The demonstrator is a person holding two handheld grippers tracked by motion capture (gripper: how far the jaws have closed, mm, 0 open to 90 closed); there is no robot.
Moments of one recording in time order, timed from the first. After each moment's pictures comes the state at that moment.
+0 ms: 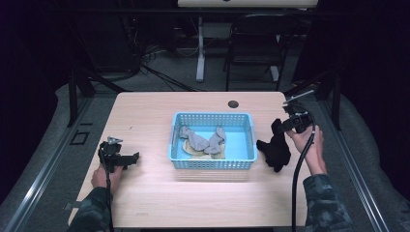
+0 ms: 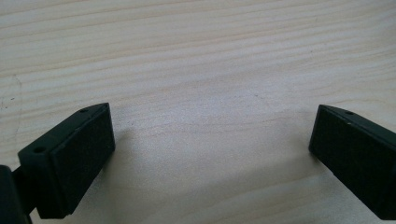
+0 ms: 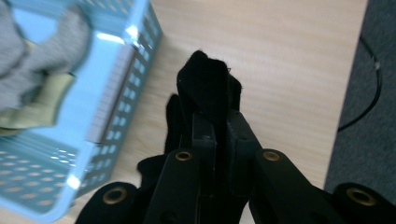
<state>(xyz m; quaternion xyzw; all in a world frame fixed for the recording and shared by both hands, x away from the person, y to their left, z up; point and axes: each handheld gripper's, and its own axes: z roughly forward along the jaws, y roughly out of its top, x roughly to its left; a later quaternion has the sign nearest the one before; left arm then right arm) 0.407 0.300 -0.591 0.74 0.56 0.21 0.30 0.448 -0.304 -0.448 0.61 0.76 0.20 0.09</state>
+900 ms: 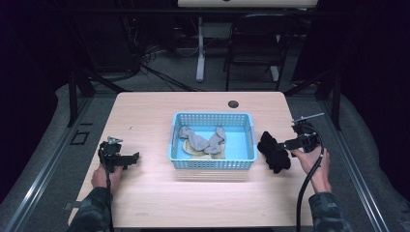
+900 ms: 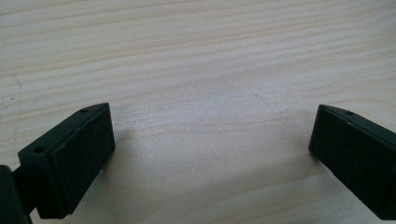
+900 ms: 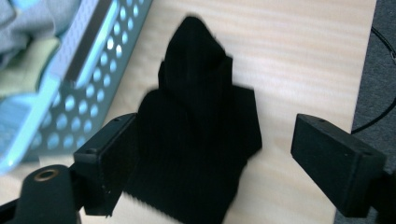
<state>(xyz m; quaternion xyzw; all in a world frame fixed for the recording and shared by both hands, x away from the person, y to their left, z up) 0.407 0.300 -0.591 0.74 0.56 0.21 0.30 0.398 -0.331 -0.485 0.60 0.76 0.24 0.10</state>
